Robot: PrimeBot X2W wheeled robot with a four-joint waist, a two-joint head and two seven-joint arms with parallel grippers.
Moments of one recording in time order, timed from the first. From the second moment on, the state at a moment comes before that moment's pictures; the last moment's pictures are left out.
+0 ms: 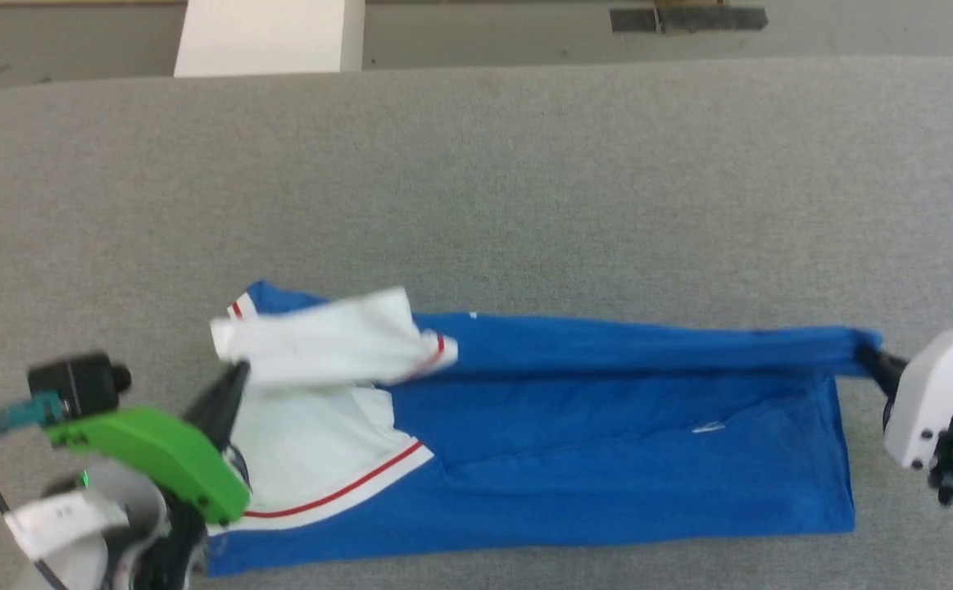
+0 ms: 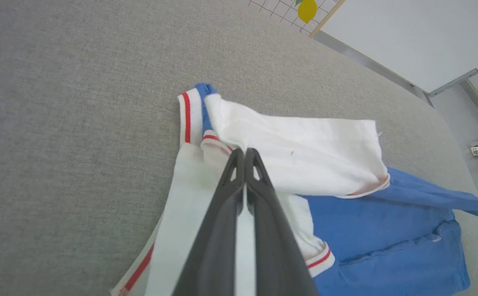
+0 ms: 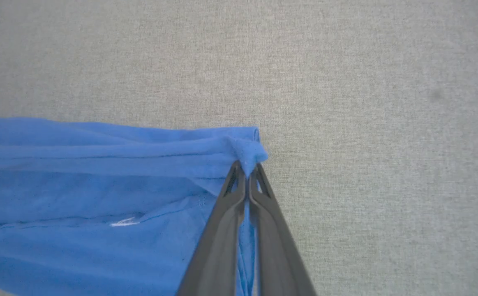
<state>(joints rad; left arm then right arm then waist) -0.06 0.43 -0.17 -0.19 -0.87 0.18 0.32 -0.22 -0.24 -0.19 -0.01 0.39 0.13 0.84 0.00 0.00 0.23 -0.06</state>
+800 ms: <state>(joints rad) 0.06 0.47 -0.17 -0.07 -0.82 0.29 0.33 -0.03 -0.16 -0.29 -0.07 0.41 0.13 0.76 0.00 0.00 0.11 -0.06</state>
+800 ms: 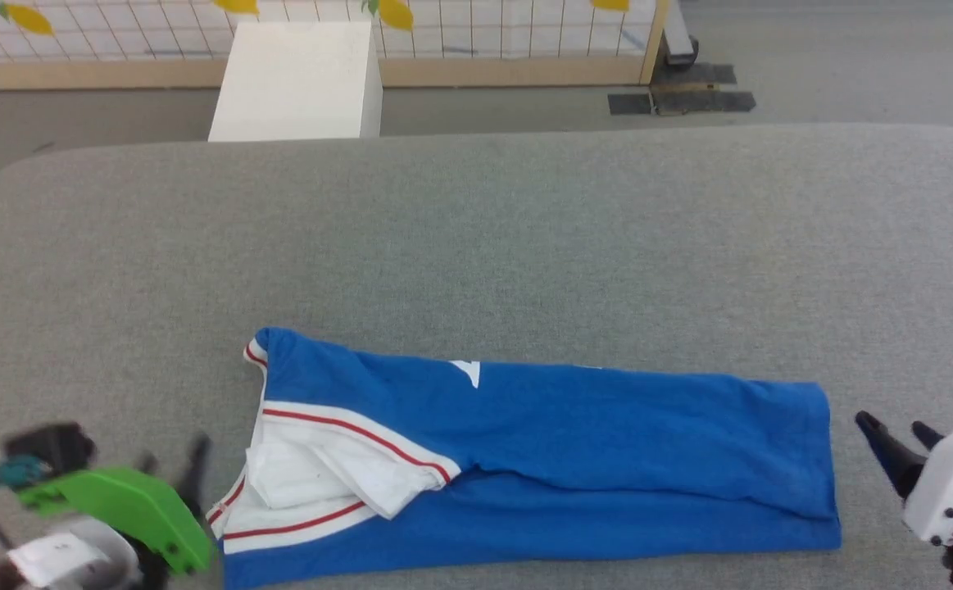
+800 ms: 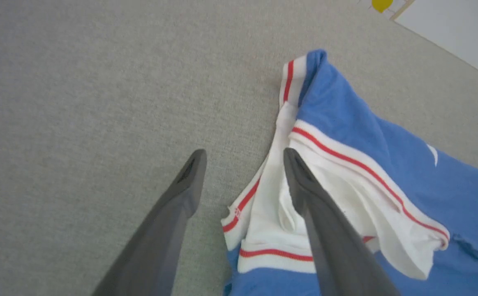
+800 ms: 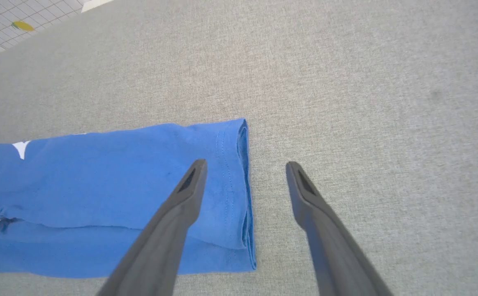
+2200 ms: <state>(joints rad) -0.19 0.34 -0.07 0.04 -0.37 0.03 -0.26 -0.24 -0.33 -0.37 0.28 0.24 0.13 0.88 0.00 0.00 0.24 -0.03</state>
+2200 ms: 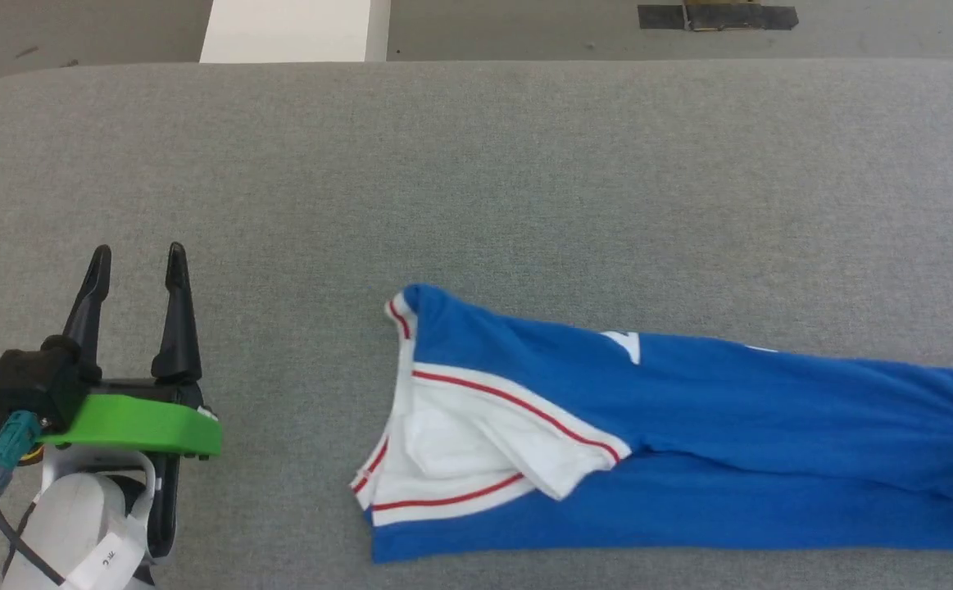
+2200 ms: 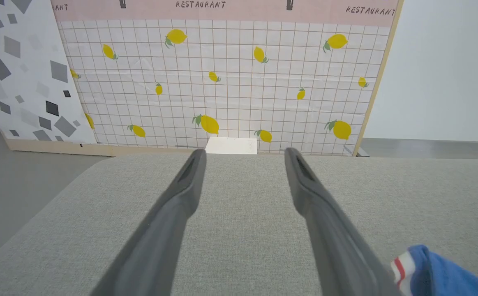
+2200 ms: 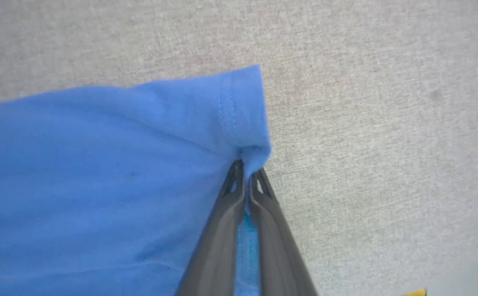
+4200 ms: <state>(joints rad) -0.15 0.26 -0.08 0.12 -0.36 -0.02 -0.26 -0.60 -0.05 0.60 0.52 0.60 0.13 0.72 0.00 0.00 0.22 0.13</state>
